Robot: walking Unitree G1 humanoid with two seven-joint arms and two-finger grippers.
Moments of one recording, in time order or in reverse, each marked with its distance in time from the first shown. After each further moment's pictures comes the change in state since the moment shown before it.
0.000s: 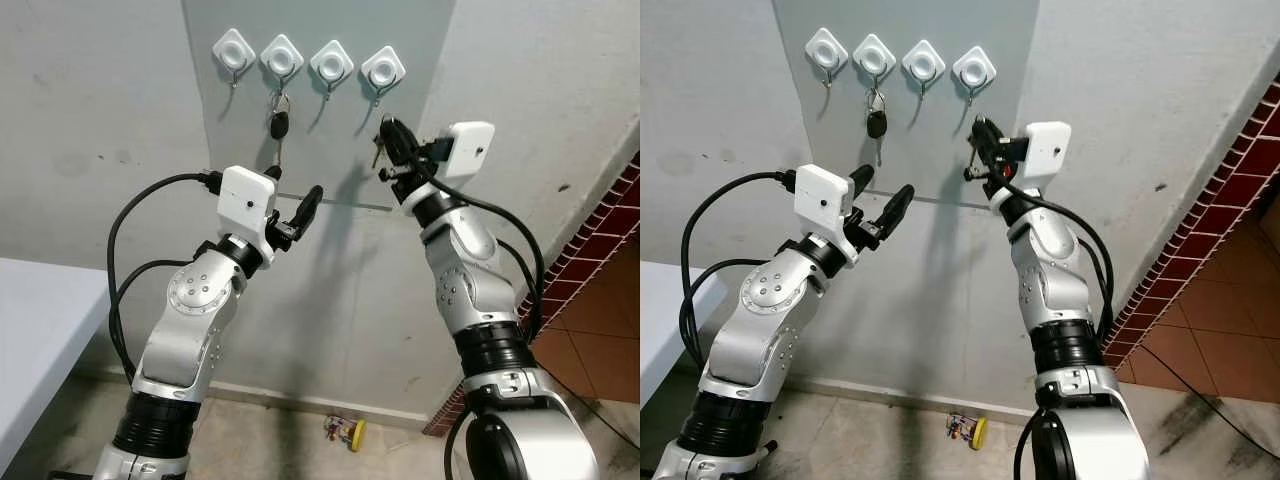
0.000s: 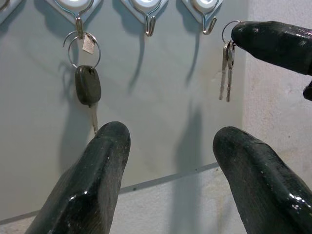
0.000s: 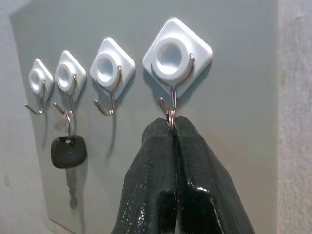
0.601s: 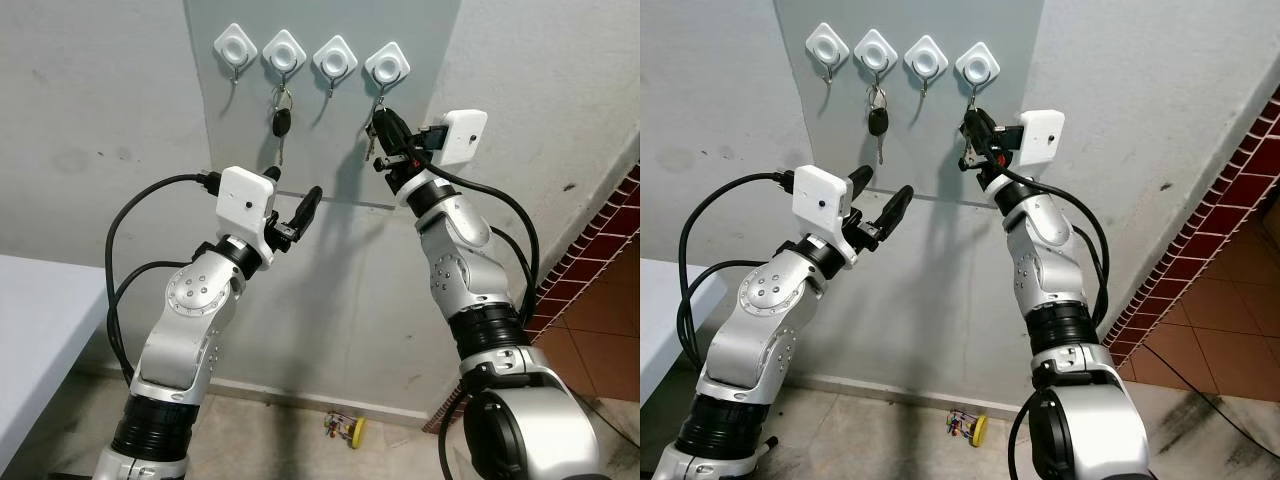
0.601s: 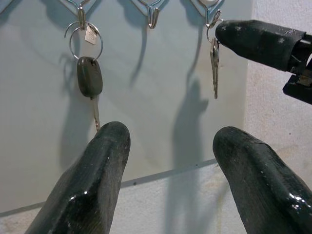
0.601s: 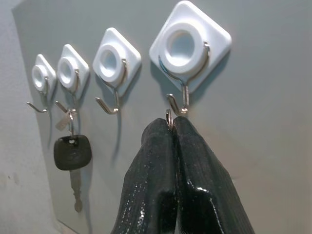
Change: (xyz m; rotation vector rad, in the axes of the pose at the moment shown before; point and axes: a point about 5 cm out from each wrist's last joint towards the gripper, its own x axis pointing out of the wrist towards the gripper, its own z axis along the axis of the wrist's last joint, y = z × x) left arm -0.002 -0.001 0.001 -0.004 0.003 0.002; right arm 0.013 0.001 0.000 0.026 0.000 0.046
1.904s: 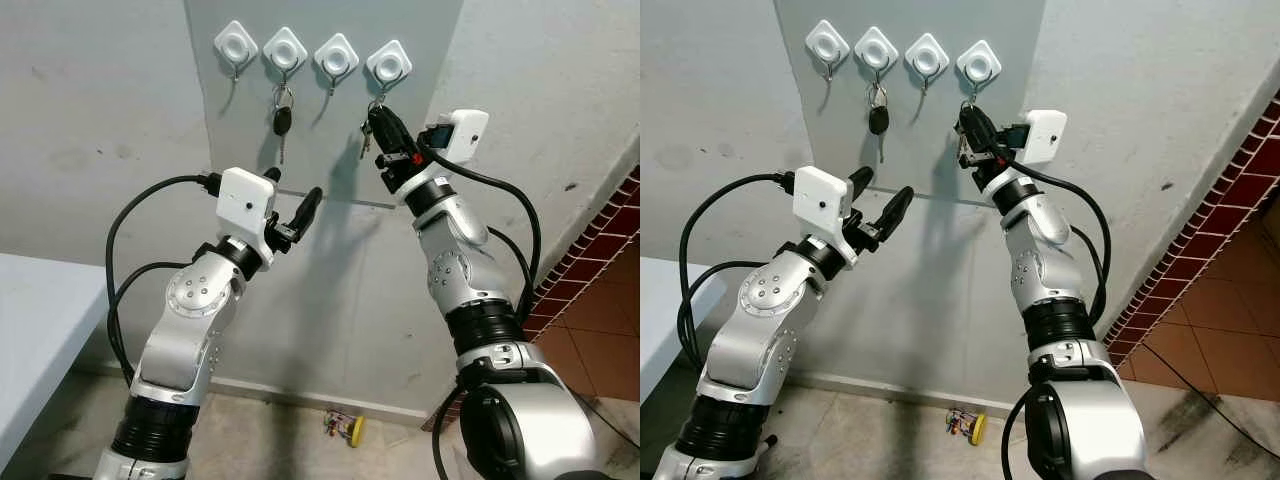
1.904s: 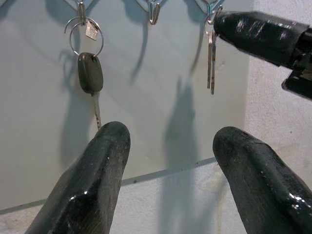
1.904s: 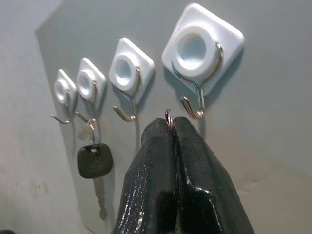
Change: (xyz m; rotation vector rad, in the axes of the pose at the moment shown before) left arm 0.000 0.000 0.000 -0.001 0.001 0.001; right arm 0.001 0.002 0.001 0.103 -0.030 0.057
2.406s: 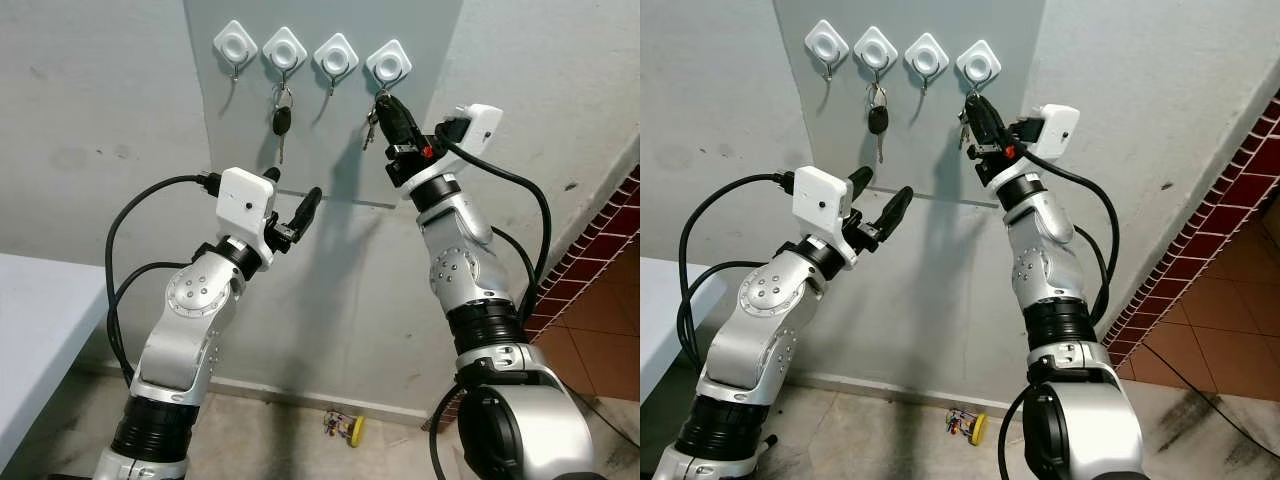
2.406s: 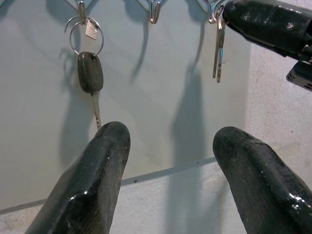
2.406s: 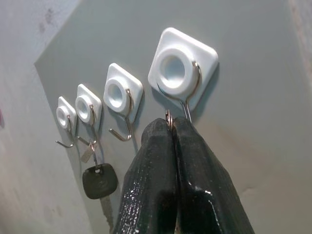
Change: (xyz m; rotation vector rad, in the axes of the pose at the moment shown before) left arm 0.000 0.000 0.000 0.001 0.001 0.001; right arm -0.001 -0.003 0.004 0.137 -0.041 -0.033
